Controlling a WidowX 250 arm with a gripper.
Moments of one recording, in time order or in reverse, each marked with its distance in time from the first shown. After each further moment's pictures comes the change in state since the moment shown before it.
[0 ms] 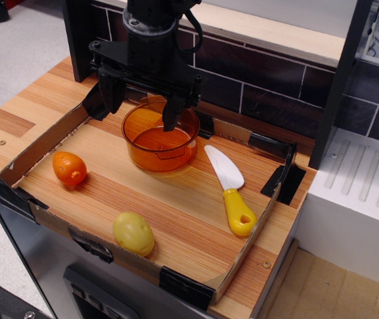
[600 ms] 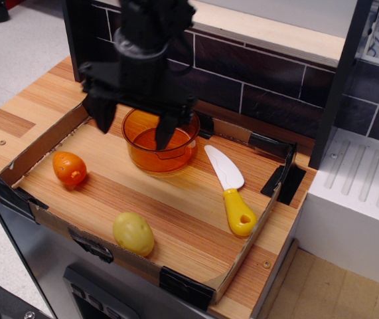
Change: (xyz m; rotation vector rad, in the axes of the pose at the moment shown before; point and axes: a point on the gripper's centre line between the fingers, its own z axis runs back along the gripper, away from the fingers) arm -0.022 0.015 -0.006 0.011 -0.011 0.128
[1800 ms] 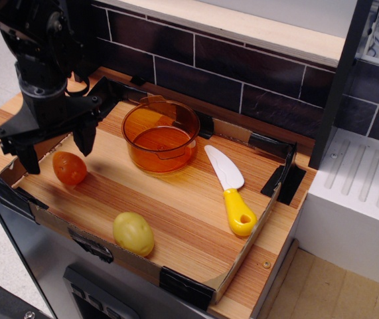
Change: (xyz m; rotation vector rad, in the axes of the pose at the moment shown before) arm -0.007 0.072 -0.071 0.029 0.040 0.763
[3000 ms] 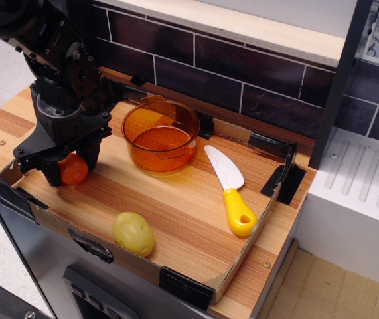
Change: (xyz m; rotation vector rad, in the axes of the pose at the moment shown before) arm -0.012 -0.007 -0.019 0.022 0.006 0.065
